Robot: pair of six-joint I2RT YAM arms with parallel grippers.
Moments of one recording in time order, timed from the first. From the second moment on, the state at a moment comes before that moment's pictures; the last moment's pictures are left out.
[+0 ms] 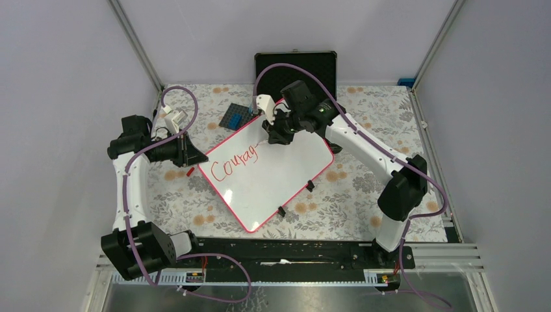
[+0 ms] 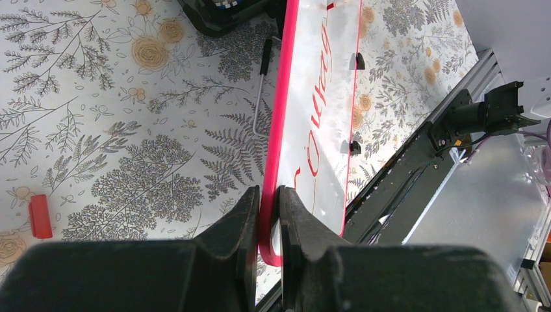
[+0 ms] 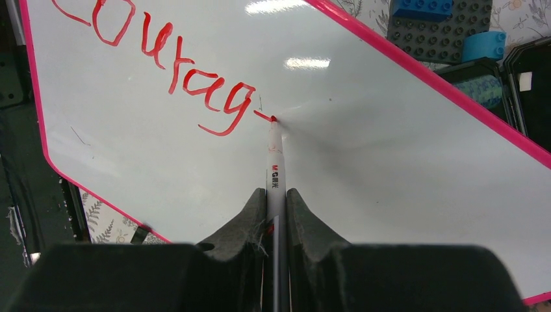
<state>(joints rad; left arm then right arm) 0.32 1.20 1.17 -1.11 1.01 0.49 0.73 1.80 1.77 -0.77 -0.42 -0.46</state>
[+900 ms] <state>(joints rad) 0.32 1.21 1.17 -1.11 1.01 0.49 0.73 1.81 1.79 -0.77 -0.42 -0.46</state>
